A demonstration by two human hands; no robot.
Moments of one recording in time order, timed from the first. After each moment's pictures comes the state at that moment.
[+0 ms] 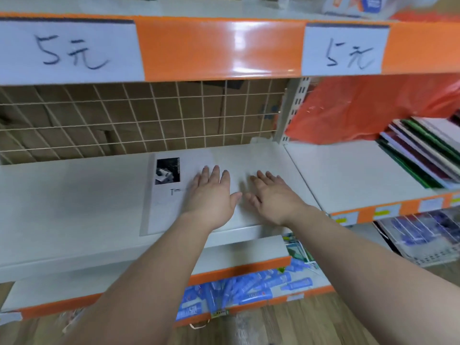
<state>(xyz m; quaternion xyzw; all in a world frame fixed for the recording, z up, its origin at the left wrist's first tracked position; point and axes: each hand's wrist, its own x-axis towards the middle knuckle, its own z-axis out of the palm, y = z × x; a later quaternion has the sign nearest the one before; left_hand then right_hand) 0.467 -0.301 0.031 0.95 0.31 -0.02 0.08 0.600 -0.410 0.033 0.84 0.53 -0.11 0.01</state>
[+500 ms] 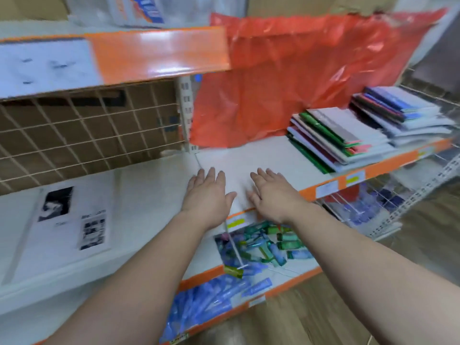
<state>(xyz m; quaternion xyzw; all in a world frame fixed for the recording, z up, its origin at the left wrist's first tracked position) 0.641 -0.454 0.051 0.97 0.23 -0.03 0.06 0.753 -0.591 0.053 0.89 0.44 -0.09 -0.04</state>
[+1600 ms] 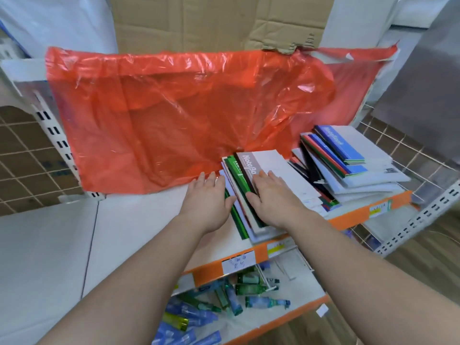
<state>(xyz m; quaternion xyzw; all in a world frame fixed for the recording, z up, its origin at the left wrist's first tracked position) 0.938 -0.568 0.078 0.97 0.22 -0.01 0.05 1.052 -0.704 0.075 0.90 0.41 -0.06 -0.08</state>
